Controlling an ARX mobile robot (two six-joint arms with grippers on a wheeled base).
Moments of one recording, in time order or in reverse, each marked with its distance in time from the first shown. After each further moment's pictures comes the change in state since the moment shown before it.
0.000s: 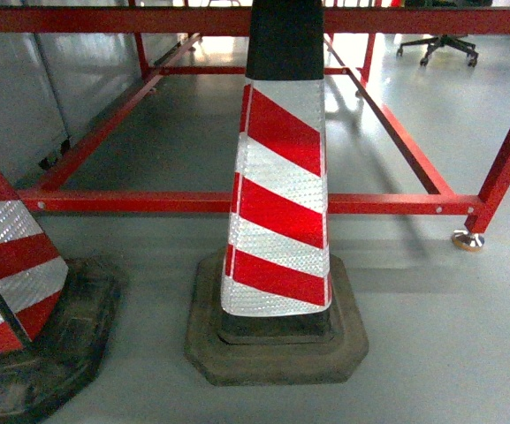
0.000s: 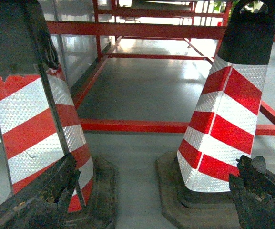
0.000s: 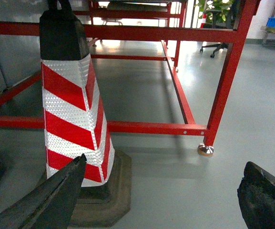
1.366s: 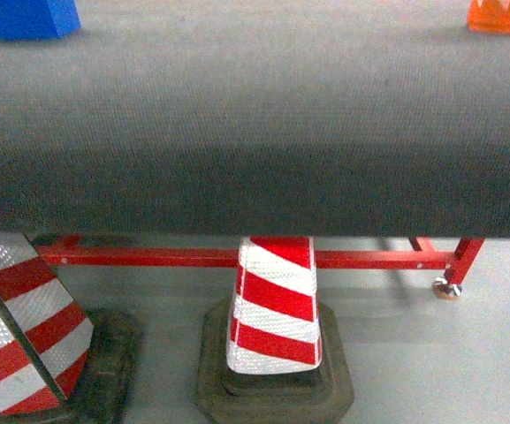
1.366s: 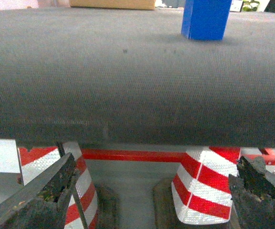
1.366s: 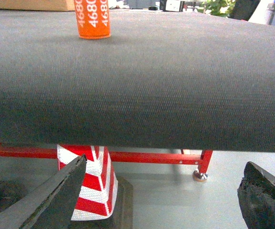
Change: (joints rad) left arm 0.000 0.000 0.000 -0.002 0.000 0.000; right arm 0.000 0.000 0.000 -0.001 0.000 0.008
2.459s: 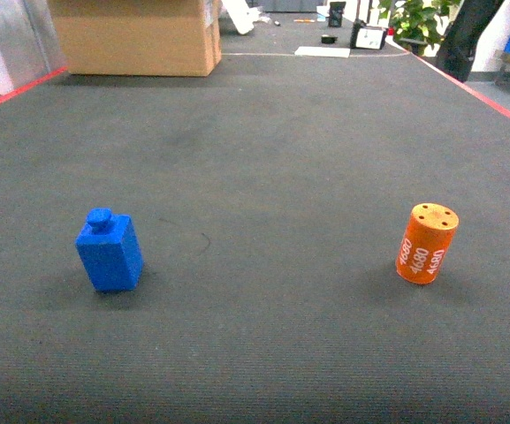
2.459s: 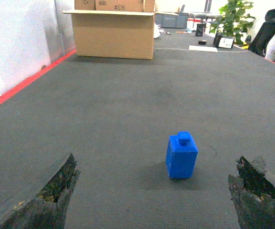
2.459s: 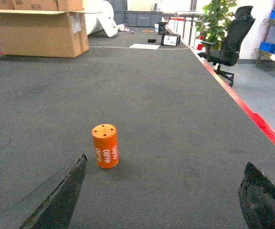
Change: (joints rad) left arm 0.000 0.000 0.000 0.005 0.000 0.000; right arm 0.000 0.000 0.000 0.000 0.000 0.003
